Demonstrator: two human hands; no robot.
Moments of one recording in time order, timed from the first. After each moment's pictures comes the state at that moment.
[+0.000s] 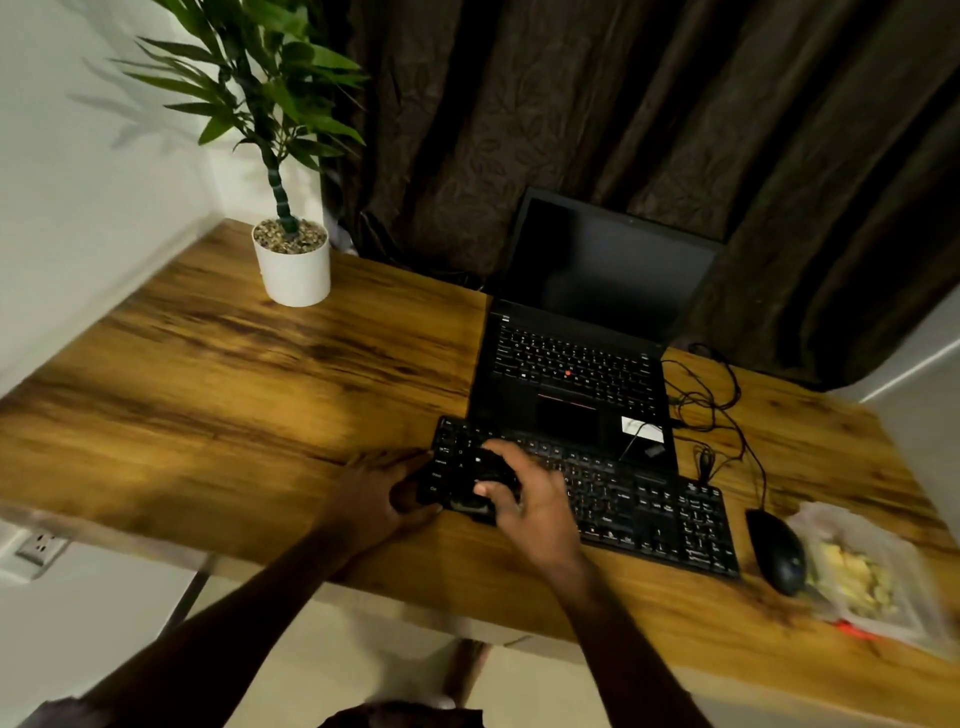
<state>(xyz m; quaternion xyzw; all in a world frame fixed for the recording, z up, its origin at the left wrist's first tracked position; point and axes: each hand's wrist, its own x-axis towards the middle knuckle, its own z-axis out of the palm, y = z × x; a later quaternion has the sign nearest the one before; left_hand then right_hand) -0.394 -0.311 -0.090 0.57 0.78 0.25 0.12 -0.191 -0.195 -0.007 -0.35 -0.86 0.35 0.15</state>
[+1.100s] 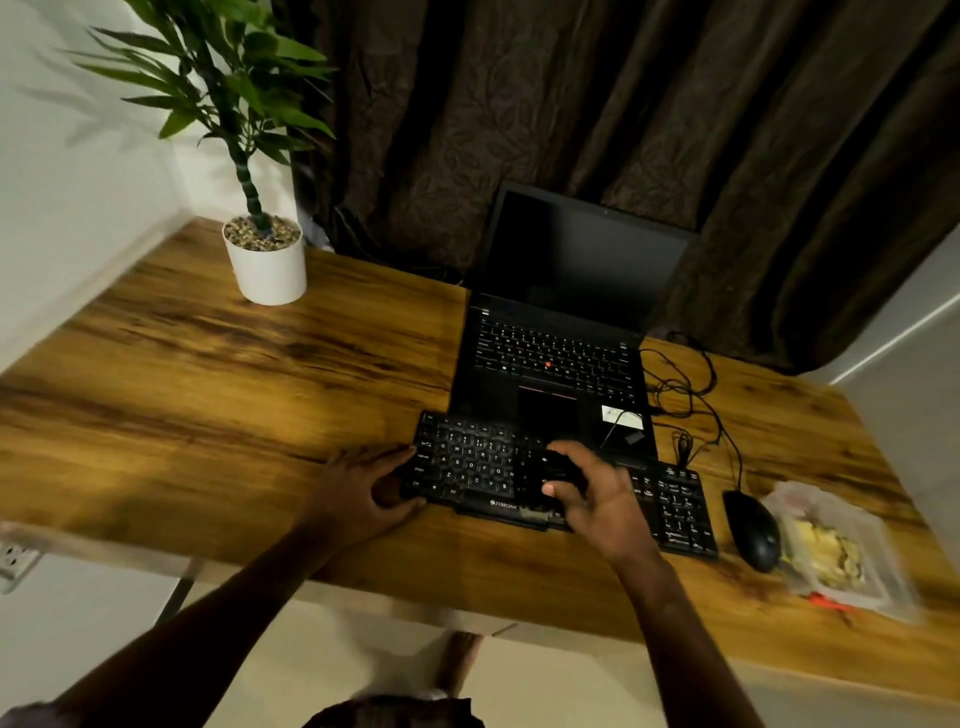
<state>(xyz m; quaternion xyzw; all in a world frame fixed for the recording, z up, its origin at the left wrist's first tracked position) -0.396 -0.308 -0.098 0.57 0.78 0.25 0.10 -0.114 -0.153 0.008 -0.40 -0.85 0.32 0.14</state>
